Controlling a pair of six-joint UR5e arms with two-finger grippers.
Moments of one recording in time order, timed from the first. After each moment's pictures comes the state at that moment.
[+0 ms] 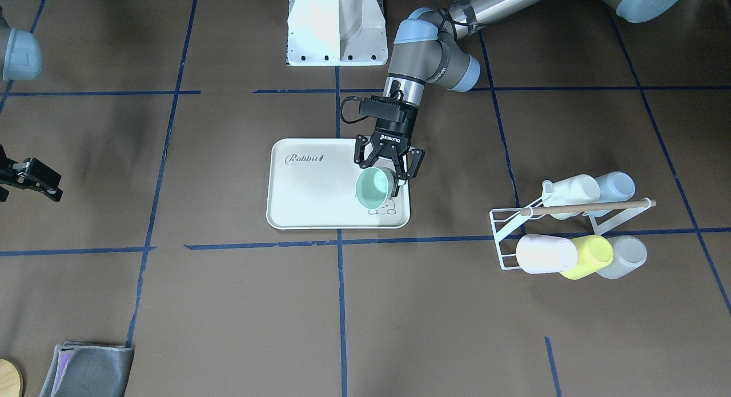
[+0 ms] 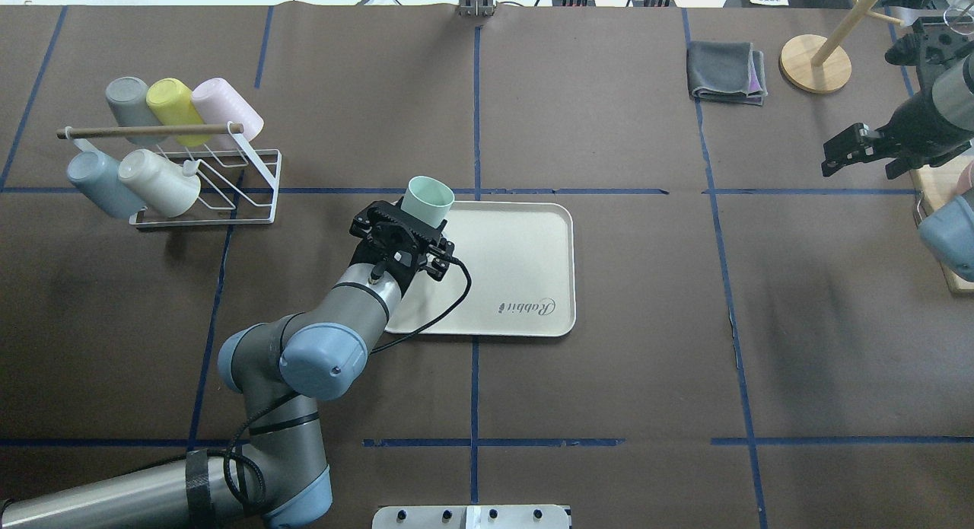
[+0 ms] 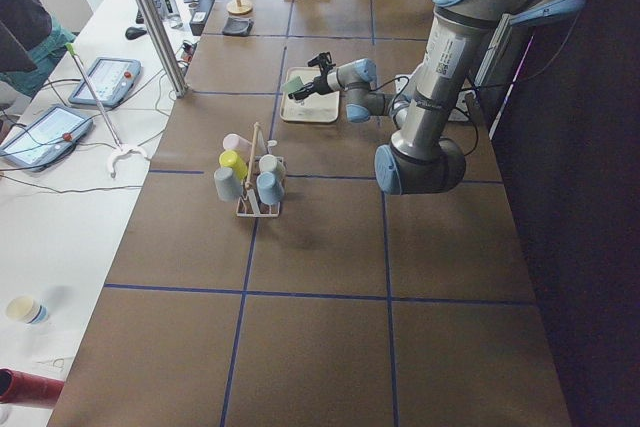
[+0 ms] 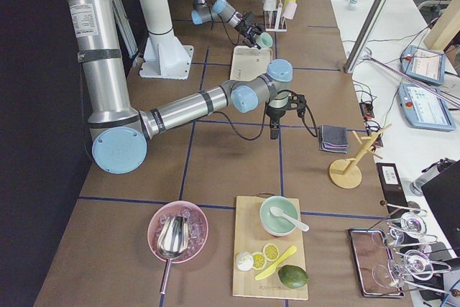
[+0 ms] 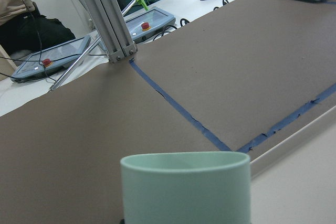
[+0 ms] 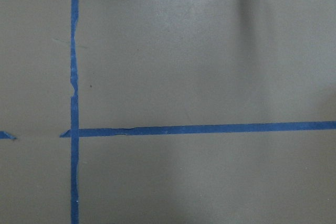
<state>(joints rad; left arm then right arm) -0.31 -2.15 -1.45 -2.46 -0.91 -0.65 1.13 -1.42 1.76 -1.44 2.22 0.67</state>
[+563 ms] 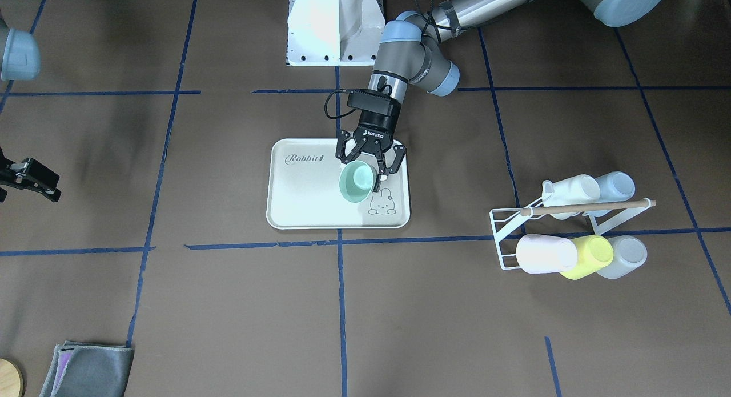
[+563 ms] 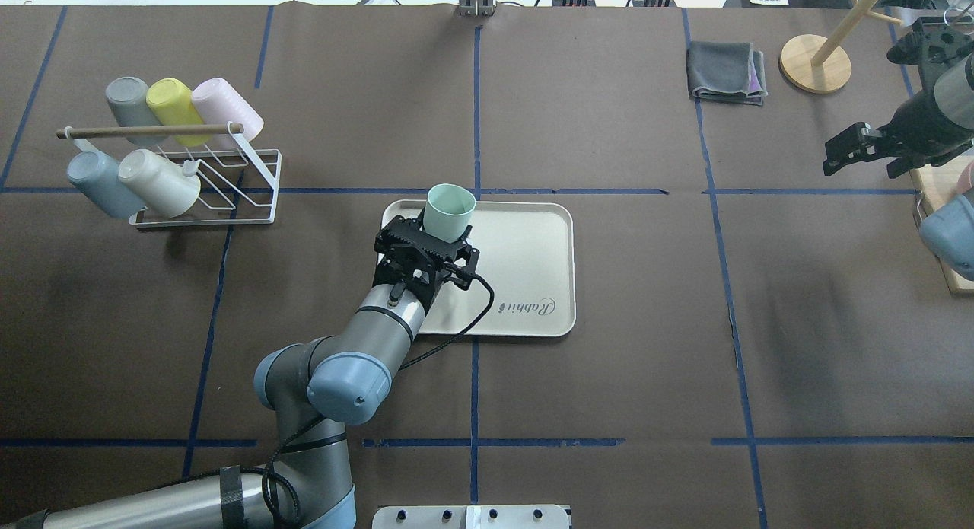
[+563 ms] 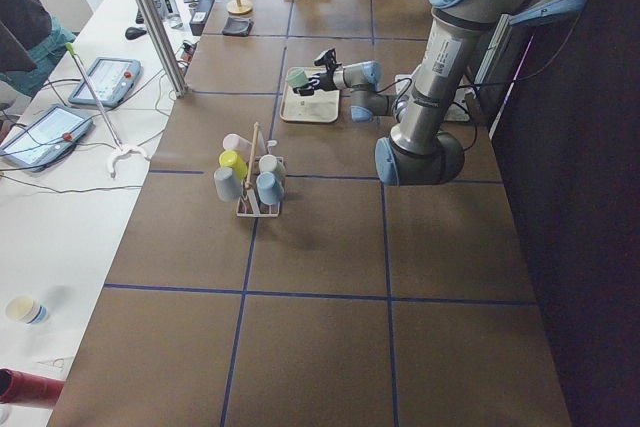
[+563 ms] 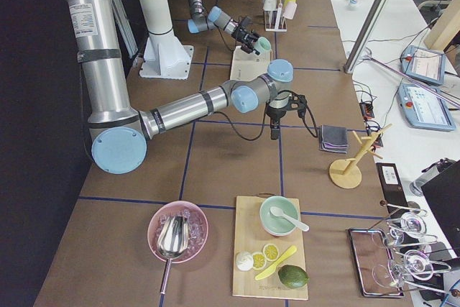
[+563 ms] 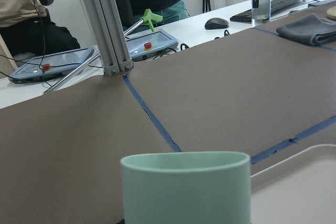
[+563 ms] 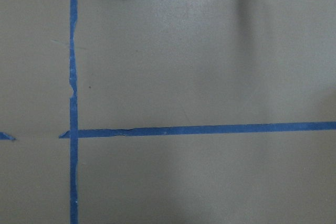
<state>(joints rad) -0.27 -2.20 -1.35 -2.61 -0.82 -0.71 1.14 -1.42 1.76 -1.44 2.22 0.67</state>
